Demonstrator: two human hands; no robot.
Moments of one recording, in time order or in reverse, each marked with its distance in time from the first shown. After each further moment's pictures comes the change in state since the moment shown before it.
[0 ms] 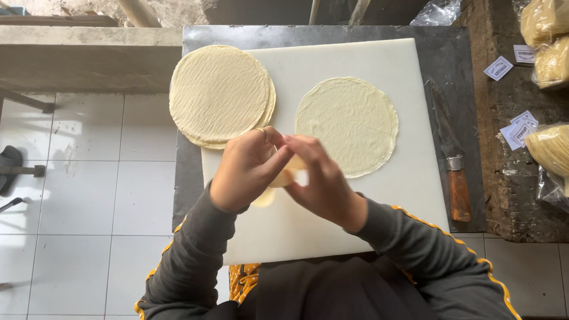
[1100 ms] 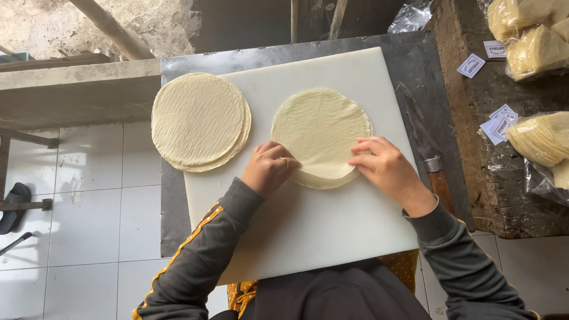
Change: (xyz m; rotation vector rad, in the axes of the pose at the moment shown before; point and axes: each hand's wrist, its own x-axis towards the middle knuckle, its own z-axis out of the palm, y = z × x) left_hand 0.066 -0.092 0.075 0.472 -0.043 0.783; right_hand -0.069 0.104 -0.125 -0.379 -0.252 0.203
